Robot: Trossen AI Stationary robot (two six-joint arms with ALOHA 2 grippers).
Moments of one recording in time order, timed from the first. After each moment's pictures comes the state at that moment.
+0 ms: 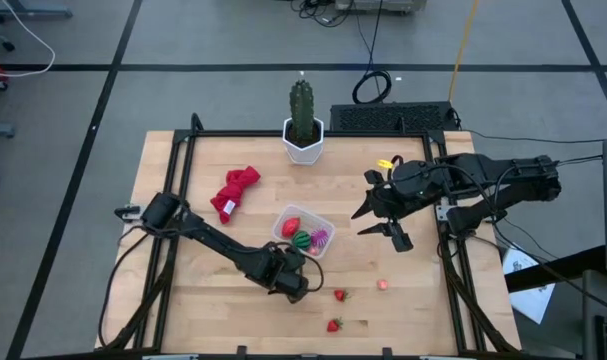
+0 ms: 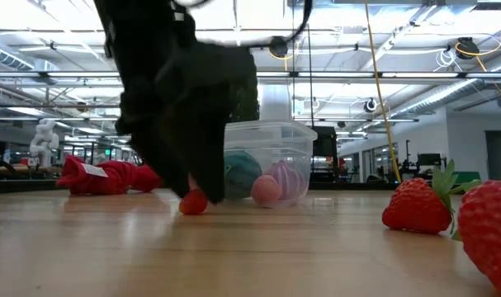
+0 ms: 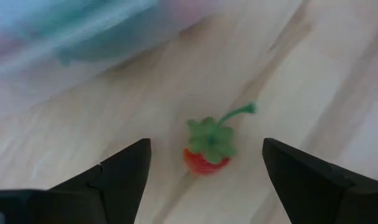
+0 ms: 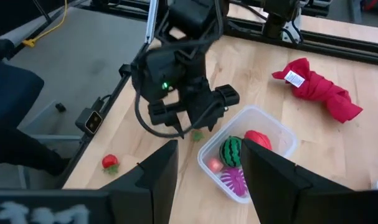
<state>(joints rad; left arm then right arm) -0.42 2.04 1.38 -0.65 -0.28 -0.99 0.18 1.26 1.50 -0.88 -0.12 -0.06</state>
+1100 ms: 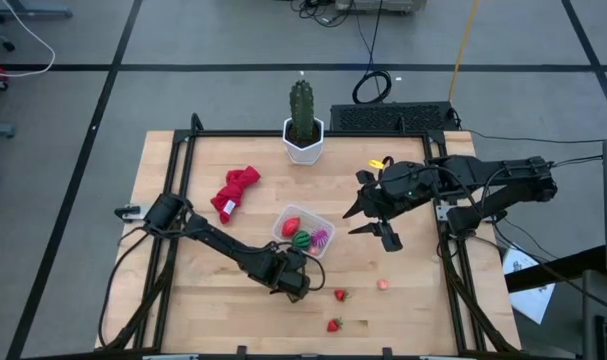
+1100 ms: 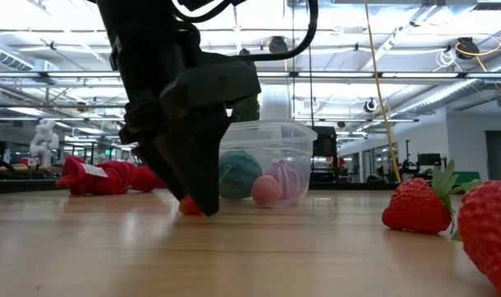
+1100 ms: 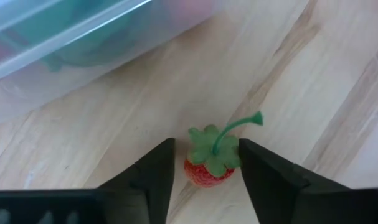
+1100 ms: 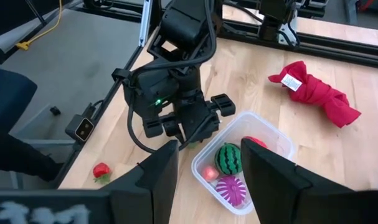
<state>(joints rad) -0.41 2.07 1.38 -0.63 -0.26 -0.98 0.16 1.31 1.50 -0.83 -0.12 -0.07</state>
